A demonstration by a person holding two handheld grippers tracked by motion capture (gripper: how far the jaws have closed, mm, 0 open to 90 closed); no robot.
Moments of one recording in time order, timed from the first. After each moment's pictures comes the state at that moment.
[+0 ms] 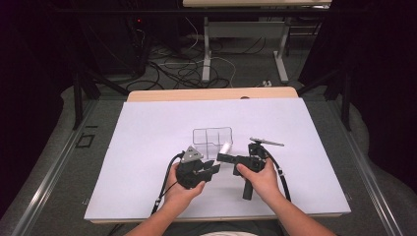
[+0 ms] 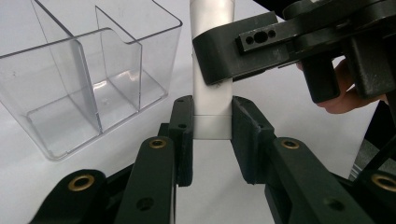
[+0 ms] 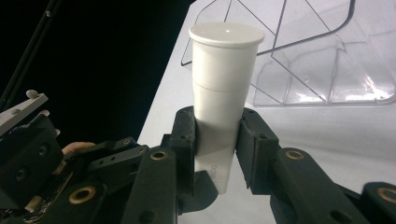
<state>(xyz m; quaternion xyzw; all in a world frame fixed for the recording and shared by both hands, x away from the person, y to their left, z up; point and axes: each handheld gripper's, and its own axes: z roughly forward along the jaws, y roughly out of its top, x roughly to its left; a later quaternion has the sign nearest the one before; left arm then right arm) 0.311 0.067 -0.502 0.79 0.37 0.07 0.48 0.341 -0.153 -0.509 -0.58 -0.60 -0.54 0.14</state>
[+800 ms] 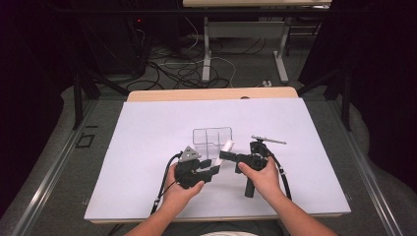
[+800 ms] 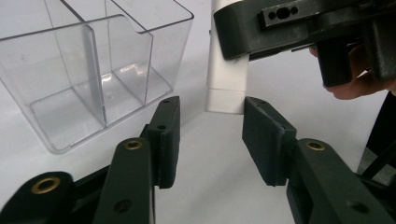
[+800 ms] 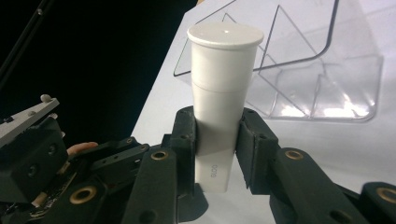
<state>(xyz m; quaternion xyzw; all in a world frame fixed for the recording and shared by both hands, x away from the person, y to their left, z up) 0.316 0.073 -0.510 0.79 0.38 0.06 0.48 0.345 -0.158 -0.506 -0.57 -0.61 -0.54 0.11</state>
